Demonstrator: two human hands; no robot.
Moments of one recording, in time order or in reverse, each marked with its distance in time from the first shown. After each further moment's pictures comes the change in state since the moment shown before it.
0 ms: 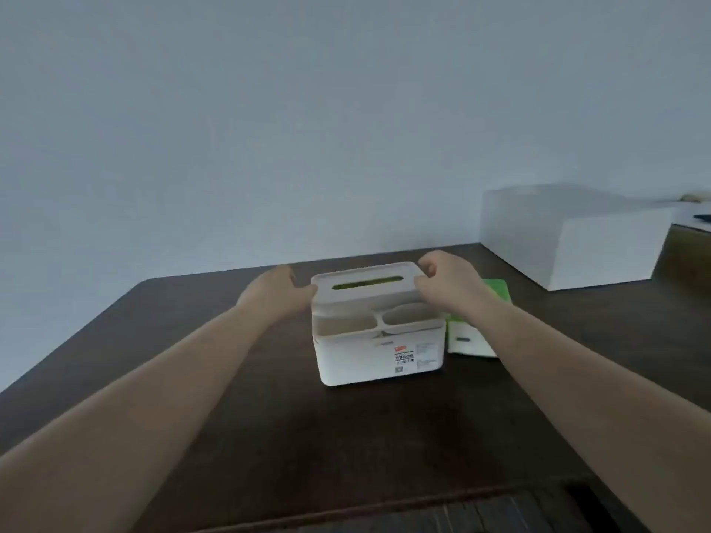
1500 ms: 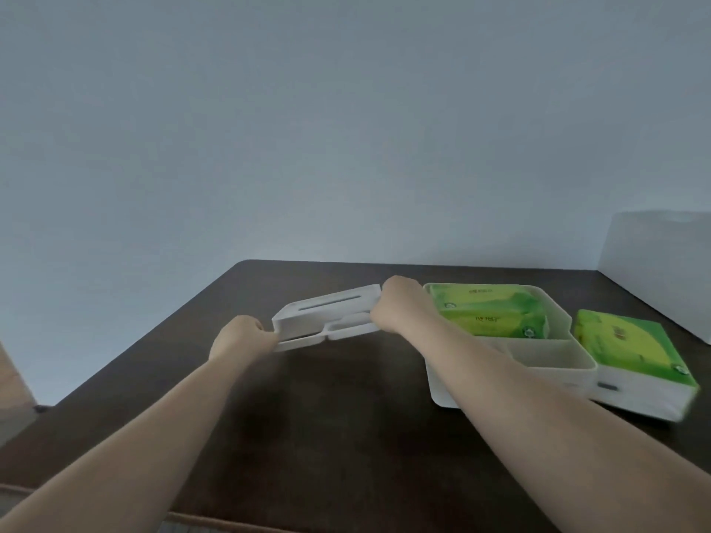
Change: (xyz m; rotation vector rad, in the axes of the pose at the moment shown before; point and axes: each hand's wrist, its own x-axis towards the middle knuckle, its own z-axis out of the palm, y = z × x) left_hand 0.001 -0.205 -0.021 -0.071 0.166 -0.401; right_hand 0.007 -0.164 0.142 -0.235 -0.233 -0.141
